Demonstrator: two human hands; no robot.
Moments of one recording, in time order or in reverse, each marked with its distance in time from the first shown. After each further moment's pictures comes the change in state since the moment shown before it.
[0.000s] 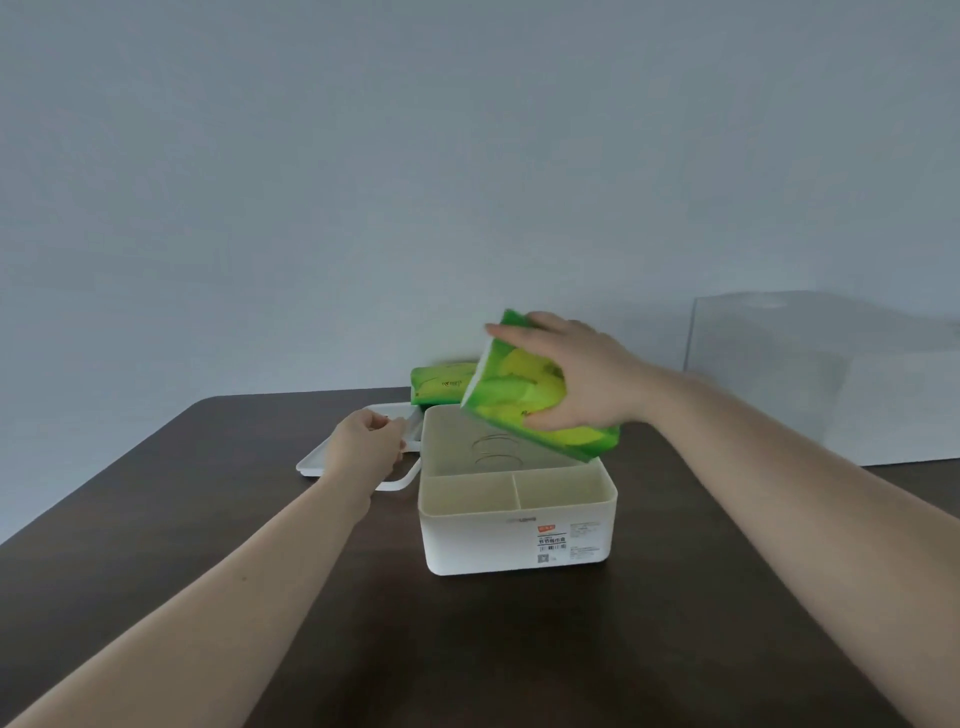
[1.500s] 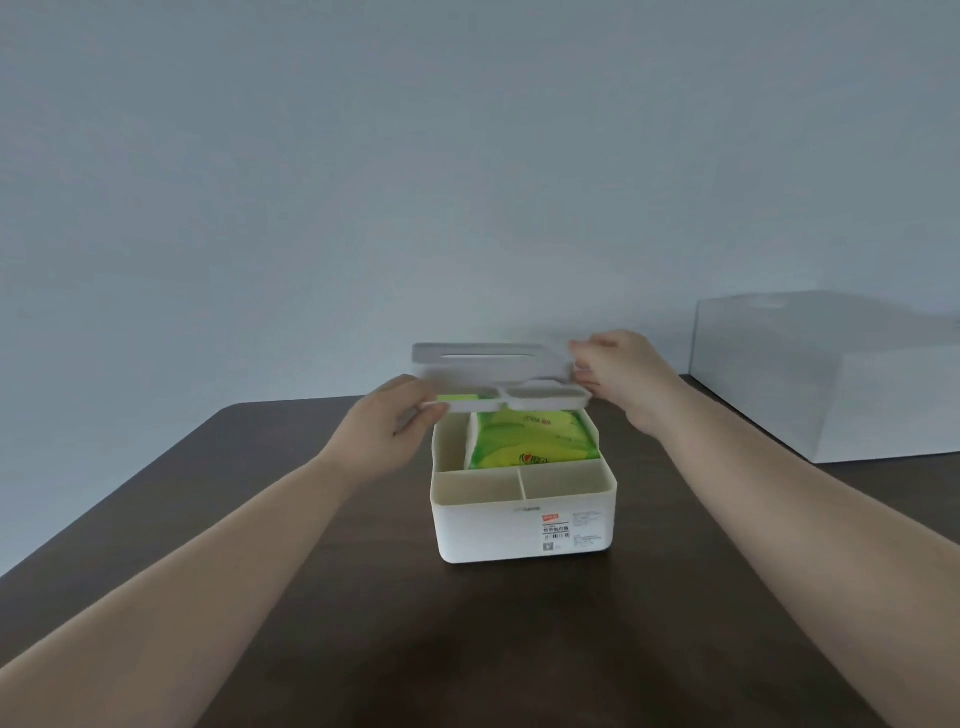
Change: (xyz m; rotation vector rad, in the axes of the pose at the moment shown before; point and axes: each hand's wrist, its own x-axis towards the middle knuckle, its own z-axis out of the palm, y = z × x) left_hand -0.028 0.026 -0.032 0.433 -0.201 0.835; right_hand -0.001 0.019 0.020 1.078 0.325 0.578
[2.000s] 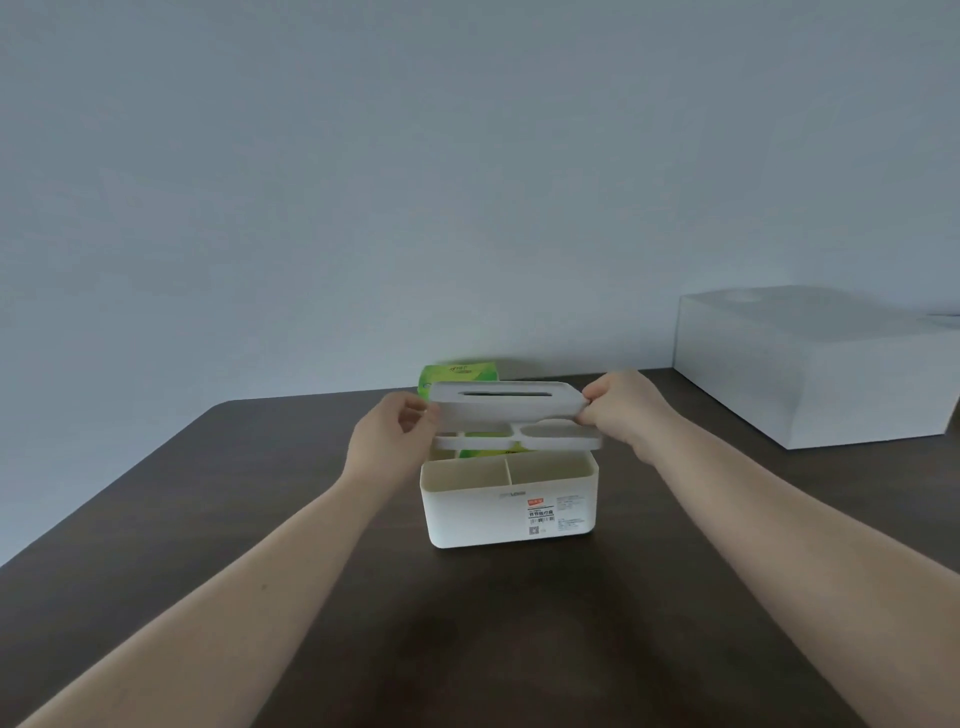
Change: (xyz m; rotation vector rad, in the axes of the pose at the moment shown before) left_hand -0.011 0.014 0.032 -0.168 0.139 -0.495; right_hand -0.030 0.030 -0.008 -0.488 0.046 0.067
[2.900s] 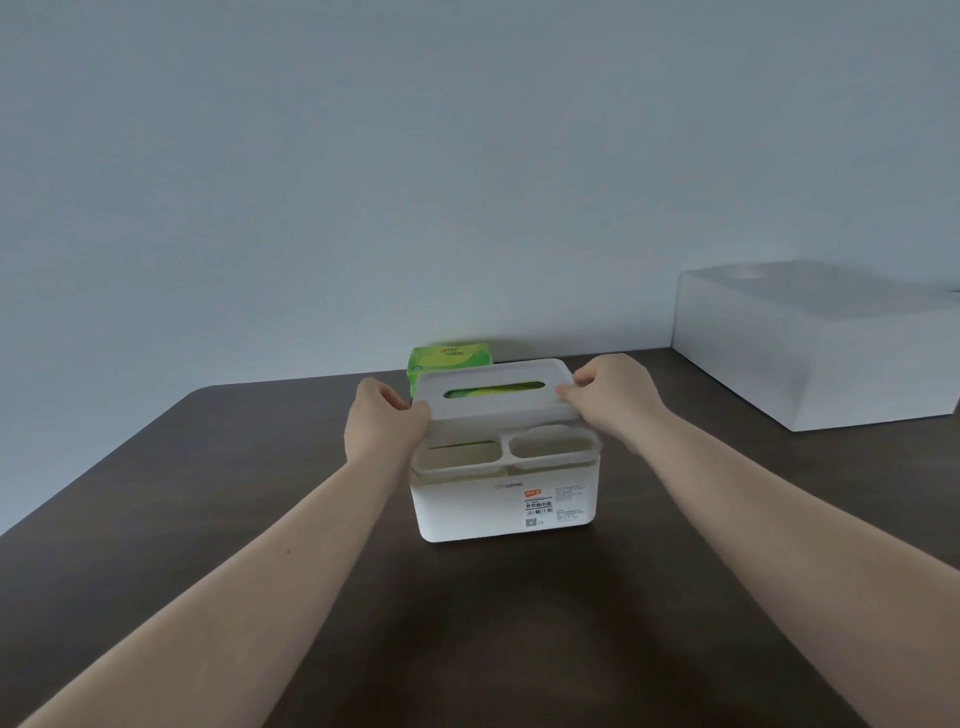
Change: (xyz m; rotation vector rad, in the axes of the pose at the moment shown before) left_hand 0.021 -0.004 0.026 -0.054 0.118 -0.264; right_hand 0.006 0.001 0.014 -0.154 0.083 -0.141
